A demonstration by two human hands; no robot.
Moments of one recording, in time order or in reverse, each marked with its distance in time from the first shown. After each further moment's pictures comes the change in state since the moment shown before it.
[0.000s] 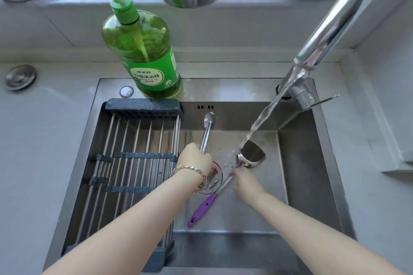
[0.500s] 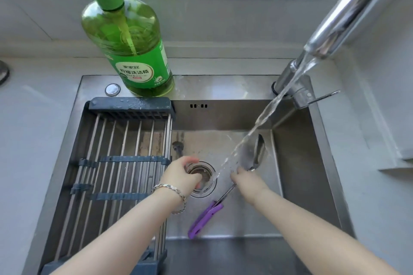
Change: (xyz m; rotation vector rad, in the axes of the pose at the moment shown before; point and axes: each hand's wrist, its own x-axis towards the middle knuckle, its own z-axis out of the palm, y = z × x) left_hand 0.005 -0.038 -0.002 -0.099 -0.130 0.069; right_hand 0.020 0.015 -0.008 -0.650 -0.130 -0.152
